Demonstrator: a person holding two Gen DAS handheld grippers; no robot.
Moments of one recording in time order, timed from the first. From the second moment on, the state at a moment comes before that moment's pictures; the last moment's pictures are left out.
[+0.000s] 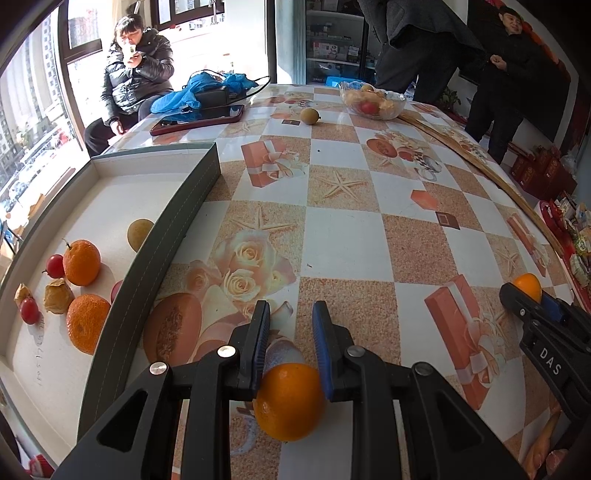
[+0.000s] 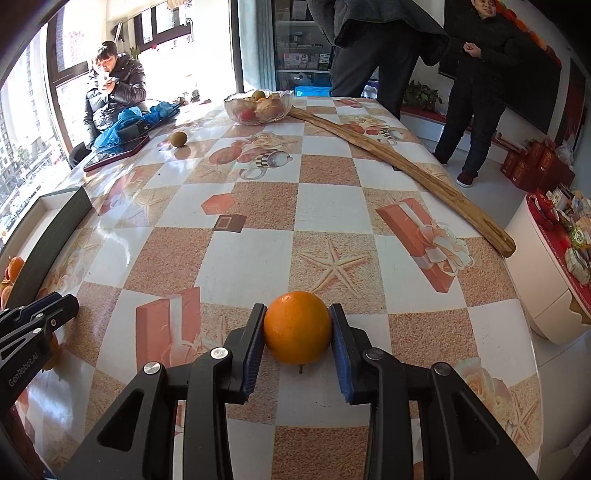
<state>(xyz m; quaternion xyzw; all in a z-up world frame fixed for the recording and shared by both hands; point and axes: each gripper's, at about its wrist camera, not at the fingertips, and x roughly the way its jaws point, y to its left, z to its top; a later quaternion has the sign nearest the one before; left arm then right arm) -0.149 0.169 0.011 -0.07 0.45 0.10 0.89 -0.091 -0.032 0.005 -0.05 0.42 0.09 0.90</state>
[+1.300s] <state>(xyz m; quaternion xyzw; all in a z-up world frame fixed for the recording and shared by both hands) -0.152 0.170 0.013 -0.07 0.45 0.09 0.89 -0.090 -0.032 0.005 -0.05 0.42 0.09 0.90</state>
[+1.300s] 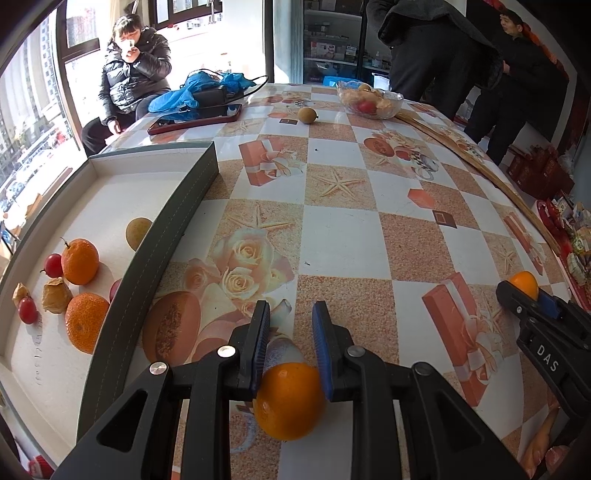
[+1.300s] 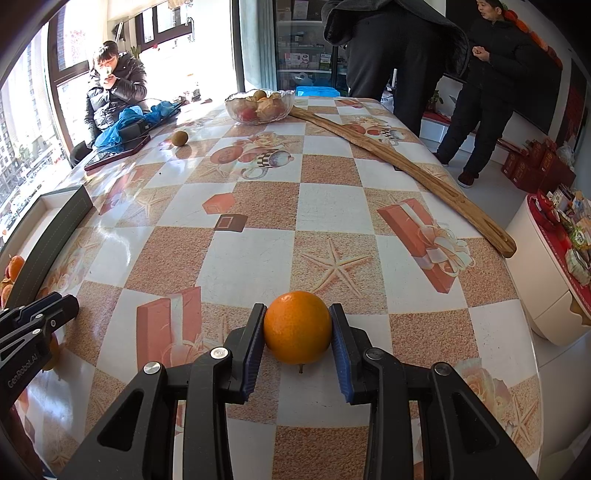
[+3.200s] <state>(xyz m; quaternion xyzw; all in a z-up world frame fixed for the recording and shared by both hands) -0.176 0.207 0.027 -0.17 0.46 0.01 0.87 -0.101 -0.032 0.027 0.00 0.48 0.15 0.86</state>
